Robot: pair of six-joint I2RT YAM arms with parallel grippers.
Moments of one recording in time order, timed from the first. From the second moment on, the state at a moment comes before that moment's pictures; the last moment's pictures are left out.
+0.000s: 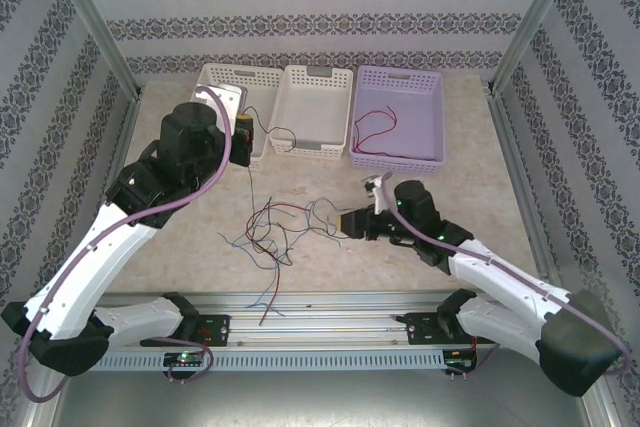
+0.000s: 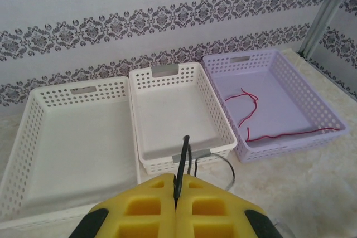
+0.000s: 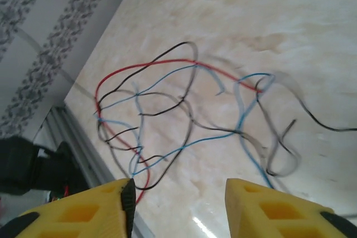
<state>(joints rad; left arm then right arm) -0.58 1.14 1.47 -0.72 -0.26 -0.13 0.64 1.00 0.50 -0.01 -0.48 0.51</state>
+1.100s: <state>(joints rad) -0.45 1.15 1.58 -0.66 -0.13 -0.19 1.07 1.67 0.76 0.27 0.05 0.33</state>
